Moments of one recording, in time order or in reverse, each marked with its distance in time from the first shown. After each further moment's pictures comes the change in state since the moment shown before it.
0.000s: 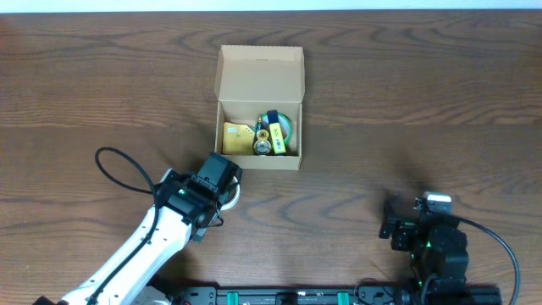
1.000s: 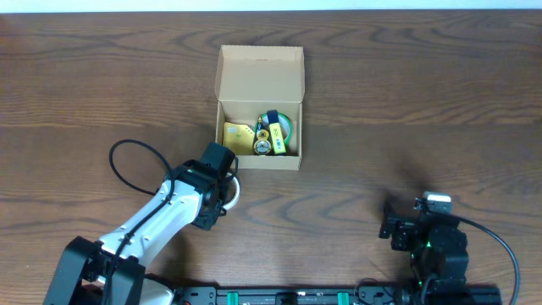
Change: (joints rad) left arm 0.092 0.242 0.000 0.103 0.141 -0.050; right arm 0.000 0.000 0.000 0.000 0.000 0.000
